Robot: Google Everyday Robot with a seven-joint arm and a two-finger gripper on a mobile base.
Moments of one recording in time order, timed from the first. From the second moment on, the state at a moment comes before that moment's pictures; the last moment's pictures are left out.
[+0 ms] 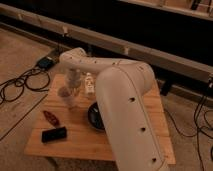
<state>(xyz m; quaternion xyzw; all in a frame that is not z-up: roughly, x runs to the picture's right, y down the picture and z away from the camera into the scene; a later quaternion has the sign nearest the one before) -0.176 0.032 0.858 -0.34 0.17 0.60 0.70</state>
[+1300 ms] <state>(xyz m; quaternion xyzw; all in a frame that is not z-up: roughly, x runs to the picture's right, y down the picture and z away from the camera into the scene) -0.016 0.057 0.782 -0.28 0.12 0.71 0.63</state>
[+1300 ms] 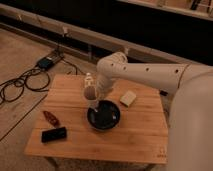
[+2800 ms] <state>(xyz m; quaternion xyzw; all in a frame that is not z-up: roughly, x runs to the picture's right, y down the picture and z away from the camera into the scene) 0.039 0.122 0.824 -0.29 0.15 0.75 0.58</state>
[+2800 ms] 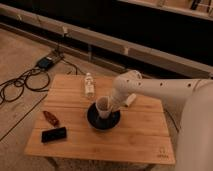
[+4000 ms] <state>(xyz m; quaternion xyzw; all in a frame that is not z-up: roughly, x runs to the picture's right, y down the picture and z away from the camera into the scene) 0.036 0.103 0.790 -0.27 0.14 0.73 0.61</state>
